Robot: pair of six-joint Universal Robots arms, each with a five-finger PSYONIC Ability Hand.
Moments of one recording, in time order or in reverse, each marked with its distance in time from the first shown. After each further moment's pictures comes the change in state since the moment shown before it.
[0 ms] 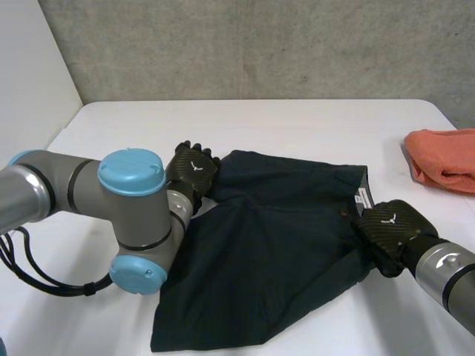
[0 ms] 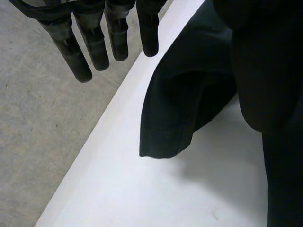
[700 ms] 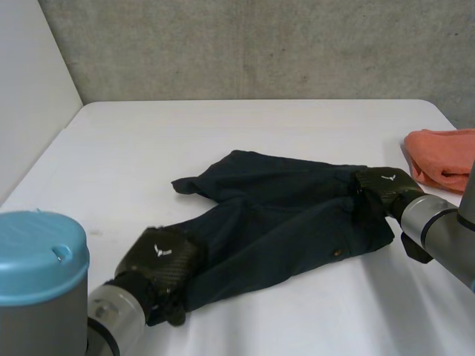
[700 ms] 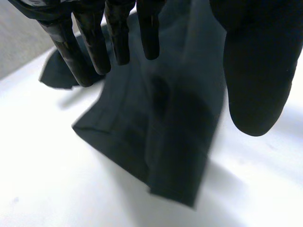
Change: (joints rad) left arm -0.106 0.573 -0.558 -0.355 -0.002 -0.467; right arm -0.003 0.254 -0.297 -0.038 0.007 0.446; left_hand 0.024 0.026 0.014 0.027 0.033; right_hand 0.000 0.000 0.000 0.000 0.000
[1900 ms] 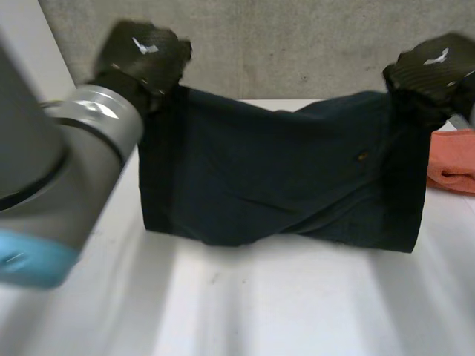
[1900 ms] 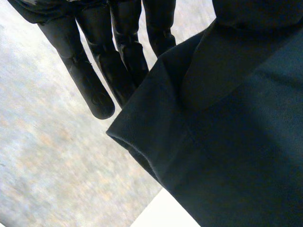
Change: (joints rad) left arm 0.058 -0.108 0.671 0.035 -0.069 0.292; right arm 0.004 -0.199 -0.460 0.408 -0.014 -0.493; left_hand 0.810 0.840 0.836 0.841 0.784; right_hand 0.000 0.000 0.000 0.000 0.000
